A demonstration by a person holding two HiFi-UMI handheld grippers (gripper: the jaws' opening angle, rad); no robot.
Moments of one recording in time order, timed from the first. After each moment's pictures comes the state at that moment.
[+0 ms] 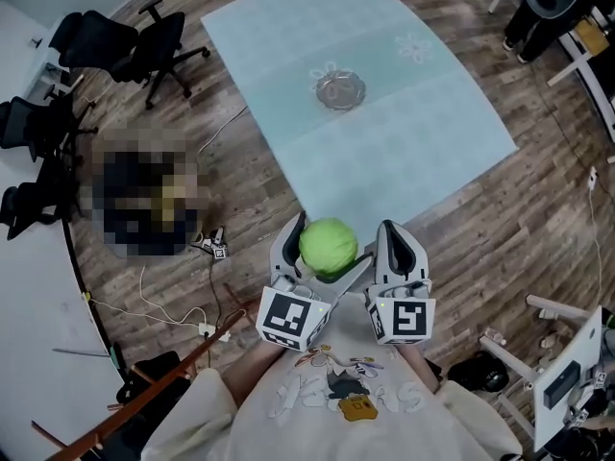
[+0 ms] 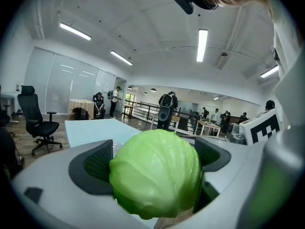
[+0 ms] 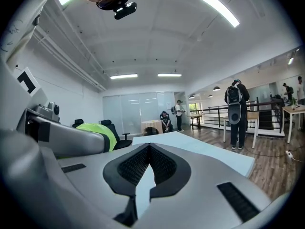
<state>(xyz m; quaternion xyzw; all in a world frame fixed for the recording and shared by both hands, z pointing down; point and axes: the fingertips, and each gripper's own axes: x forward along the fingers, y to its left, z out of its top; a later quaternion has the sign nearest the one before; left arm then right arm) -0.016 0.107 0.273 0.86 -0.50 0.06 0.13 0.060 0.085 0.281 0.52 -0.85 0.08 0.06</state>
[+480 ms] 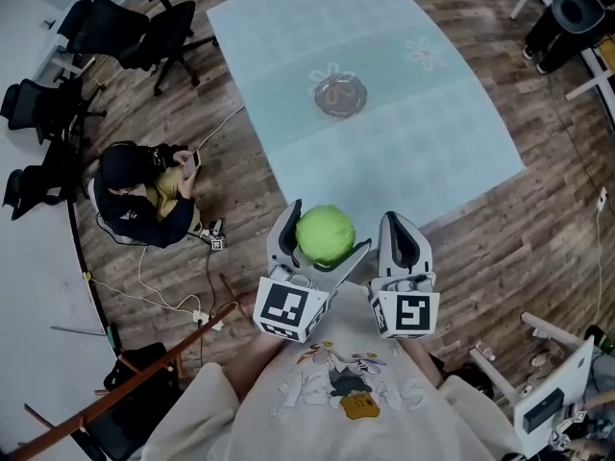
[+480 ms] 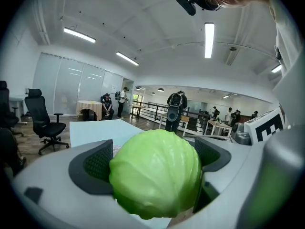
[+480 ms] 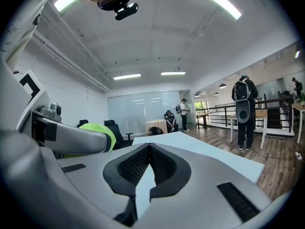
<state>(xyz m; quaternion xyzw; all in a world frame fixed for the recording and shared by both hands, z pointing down) 0.013 0.035 0.280 0.83 -0.54 0.07 0.13 0.097 0.012 0.287 0.49 -0.87 0.08 0.06</state>
